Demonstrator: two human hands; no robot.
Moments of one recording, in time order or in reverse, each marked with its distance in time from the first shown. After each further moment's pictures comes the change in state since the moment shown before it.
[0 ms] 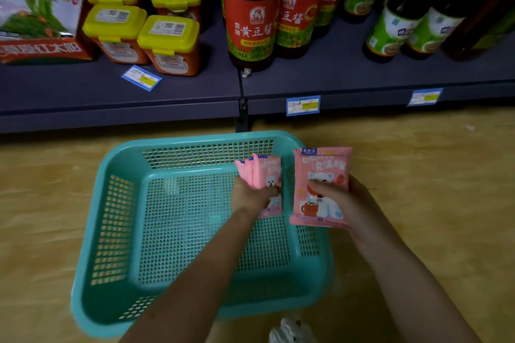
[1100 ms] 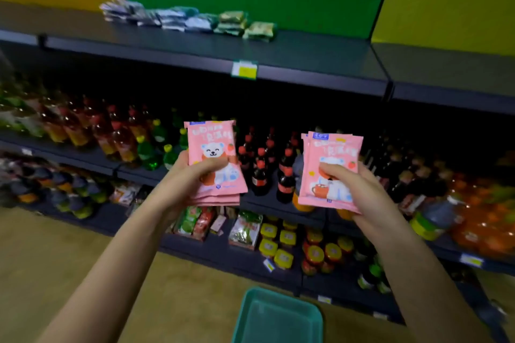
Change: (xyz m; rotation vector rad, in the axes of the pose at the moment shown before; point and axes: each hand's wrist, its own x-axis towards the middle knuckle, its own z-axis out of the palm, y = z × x) left_hand -0.701 0.578 -0.549 -0.392 0.131 0.551; right_hand -0.587 -0.703 0.137 0.006 -0.404 -0.521
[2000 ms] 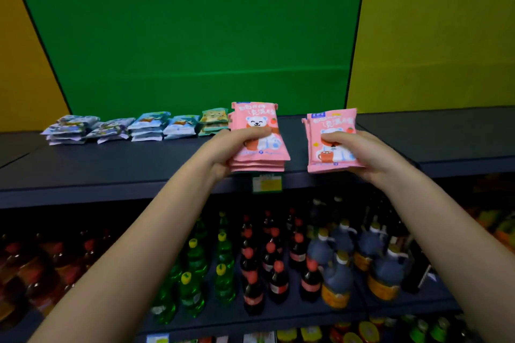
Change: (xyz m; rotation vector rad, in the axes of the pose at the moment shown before) left_hand 0.223 0.219 -0.019 0.016 -0.443 0.060; right_hand 0.191 -0.152 0.110 -0.036 0.254 -0.126
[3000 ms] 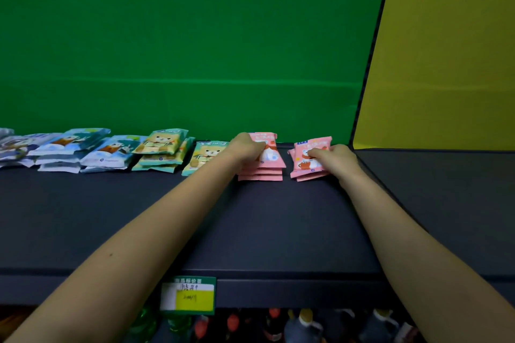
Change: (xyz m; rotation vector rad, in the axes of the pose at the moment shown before) left_hand 0.279 -0.005 0.061 0.742 0.317 -0.007; right_hand 0.289 0.032 -0.061 -0.584 0.246 -0.009
